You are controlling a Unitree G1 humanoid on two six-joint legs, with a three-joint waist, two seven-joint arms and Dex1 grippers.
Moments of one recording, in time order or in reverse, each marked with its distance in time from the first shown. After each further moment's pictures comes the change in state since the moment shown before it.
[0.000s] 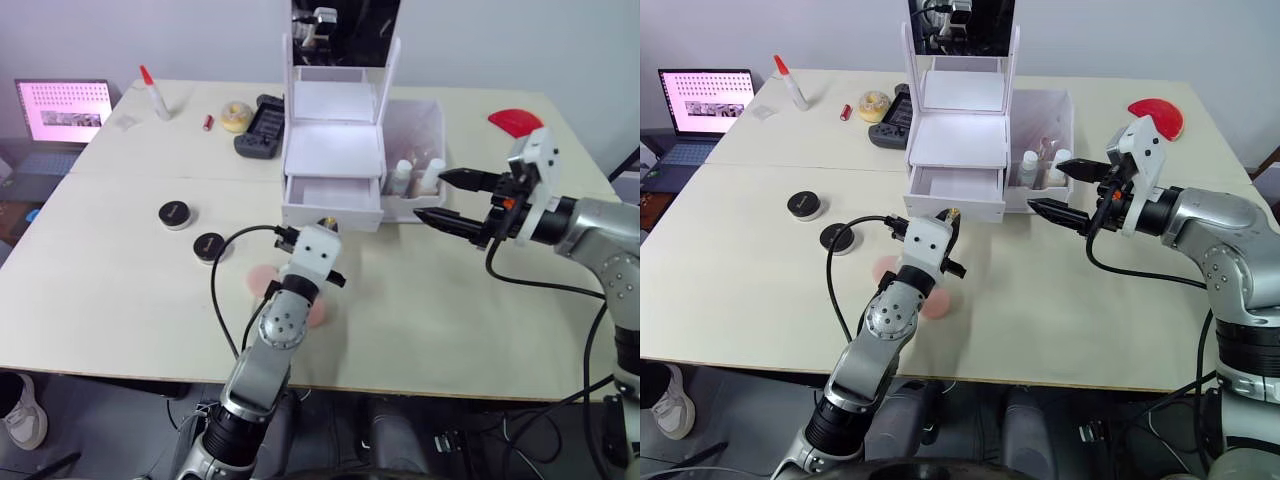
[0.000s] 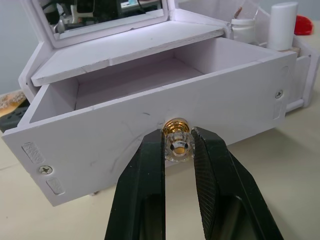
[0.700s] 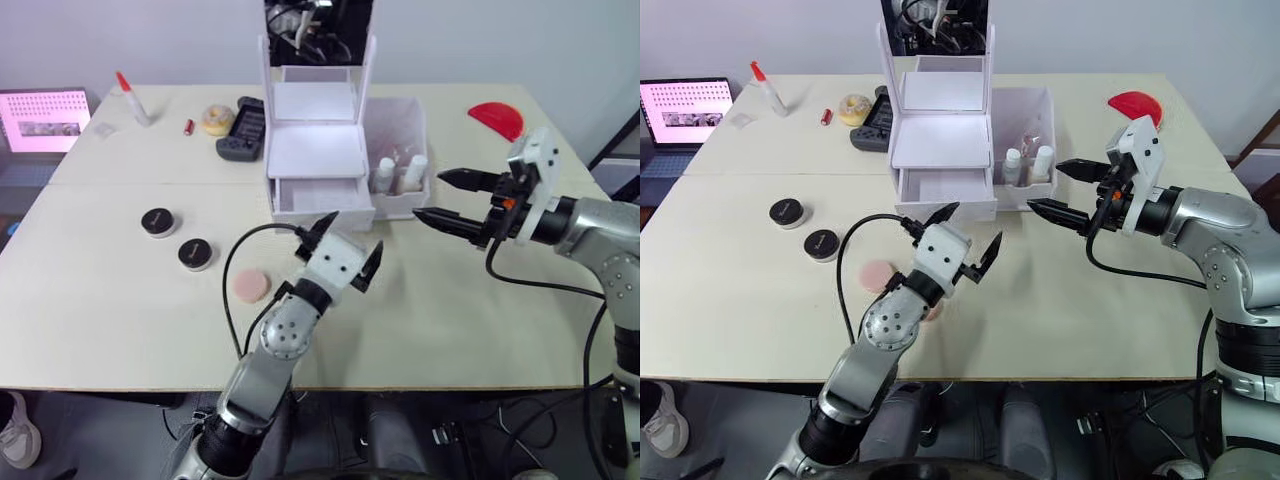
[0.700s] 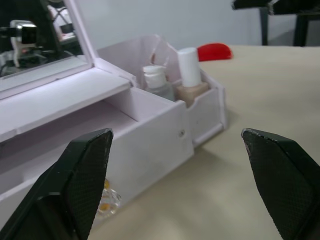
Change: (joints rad) left arm 0.036 0.076 -0.043 -0.147 -0.011 0.024 -0.152; right arm 0.000 0.000 0.001 0.003 -0.001 -0.003 0.004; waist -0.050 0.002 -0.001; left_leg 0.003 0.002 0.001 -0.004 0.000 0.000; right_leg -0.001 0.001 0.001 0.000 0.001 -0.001
